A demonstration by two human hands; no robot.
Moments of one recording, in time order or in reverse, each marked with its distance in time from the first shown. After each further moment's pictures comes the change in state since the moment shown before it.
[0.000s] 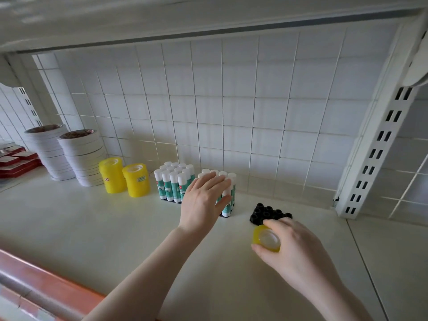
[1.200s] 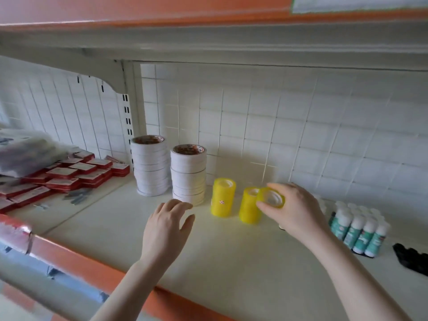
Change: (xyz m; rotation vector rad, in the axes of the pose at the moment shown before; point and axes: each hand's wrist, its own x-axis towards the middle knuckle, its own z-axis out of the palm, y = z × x) left_hand -0.094 -0.302 -0.171 0.031 -0.016 -0.350; right_hand 0.151 -0.261 0.116 -0.027 0.101 0.011
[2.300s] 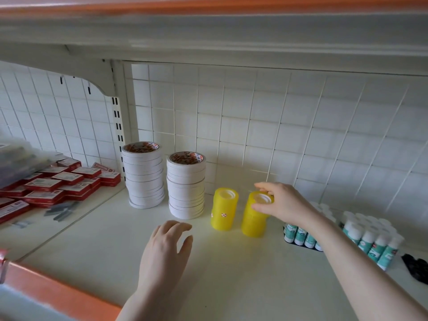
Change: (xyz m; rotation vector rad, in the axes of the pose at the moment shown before) left_hand -0.004 -0.010 0.015 -0.165 -0.073 -0.133; right_hand 0.065 0.021 0.030 0.072 -0.315 -0.008
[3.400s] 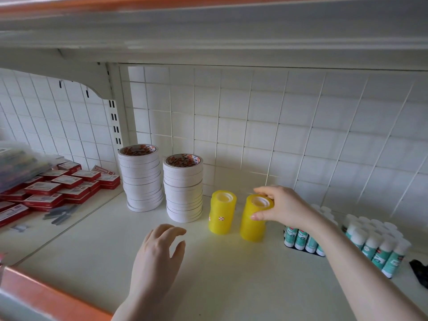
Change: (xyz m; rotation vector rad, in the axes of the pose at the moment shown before) left_hand 0.001 -0.003 0.000 0.004 0.015 -0.008; right_hand 0.008 0.018 0.002 0.101 -0.050 -0.013
